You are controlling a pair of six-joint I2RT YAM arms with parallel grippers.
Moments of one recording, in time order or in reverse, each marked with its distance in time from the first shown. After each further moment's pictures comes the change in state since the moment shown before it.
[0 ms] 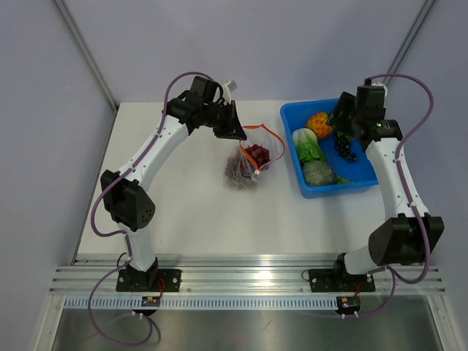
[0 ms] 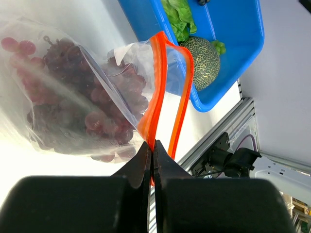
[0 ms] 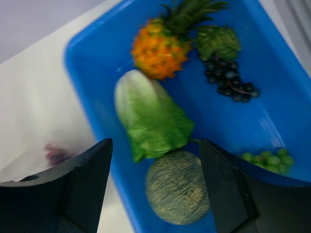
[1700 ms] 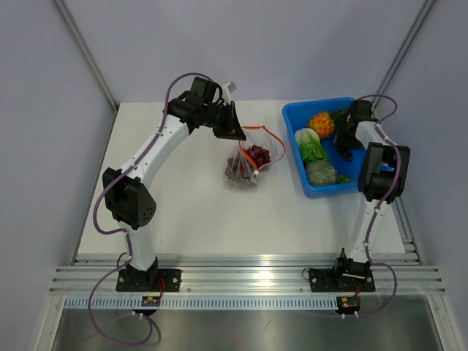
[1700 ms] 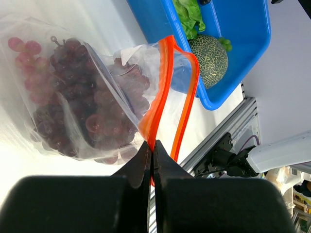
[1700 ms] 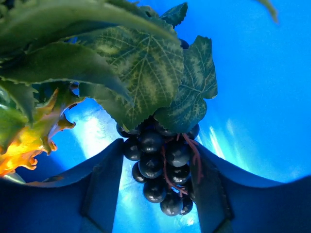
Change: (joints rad) left arm 0.013 0.019 -0.010 0.014 0.012 0.014; right arm -0.211 0.751 0.181 0.172 -0.014 -0.327
